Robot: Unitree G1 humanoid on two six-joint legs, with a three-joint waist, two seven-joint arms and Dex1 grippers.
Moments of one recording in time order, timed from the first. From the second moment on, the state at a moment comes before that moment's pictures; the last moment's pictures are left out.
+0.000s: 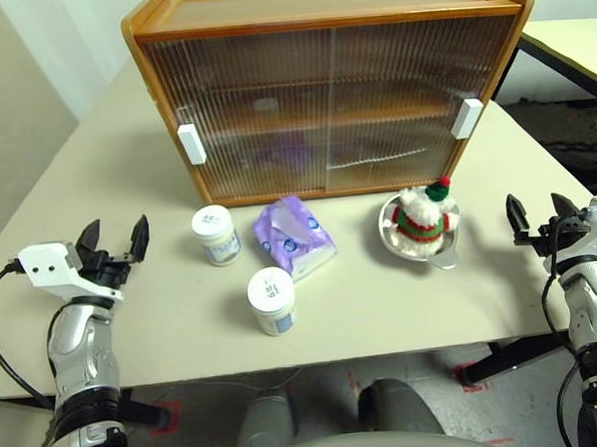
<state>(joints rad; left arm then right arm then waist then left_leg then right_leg) -0.14 0.44 0.45 0.52 -0.41 -0.34 -0.53 -0.21 -0.46 -0.41 0.62 0.33 -0.31 0.45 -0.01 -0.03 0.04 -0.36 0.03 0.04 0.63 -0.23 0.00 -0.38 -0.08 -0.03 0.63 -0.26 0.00</state>
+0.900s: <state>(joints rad) -0.35 0.50 0.42 0.74 -0.41 -0.36 -0.63 -0.15 -0.49 -0.36 -0.07 0.55 0.03 0.54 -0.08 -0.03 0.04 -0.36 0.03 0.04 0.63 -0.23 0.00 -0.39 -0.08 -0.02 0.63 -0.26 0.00</state>
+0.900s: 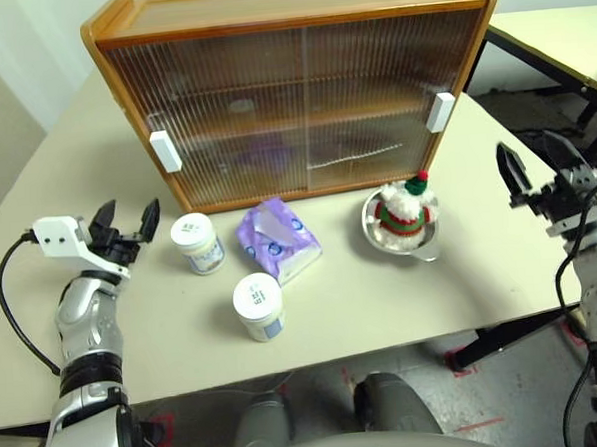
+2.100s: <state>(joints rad) -0.38 0.52 0.39 0.28 -0.55 0.12 -0.63 -0.22 -0.58 -0.12 -0.40 0.78 0.45 0.87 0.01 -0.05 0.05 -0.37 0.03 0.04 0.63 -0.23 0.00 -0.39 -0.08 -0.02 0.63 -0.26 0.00</state>
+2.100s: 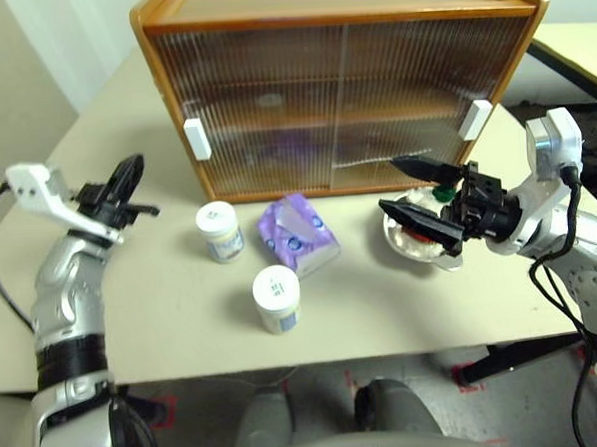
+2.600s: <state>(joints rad) -0.49 0.49 0.29 0.21 -0.53 0.24 -0.63 -0.22 -0.55 -0.12 -0.41 0.76 0.45 0.85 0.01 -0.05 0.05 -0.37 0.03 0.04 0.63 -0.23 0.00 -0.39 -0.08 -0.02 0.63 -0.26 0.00</state>
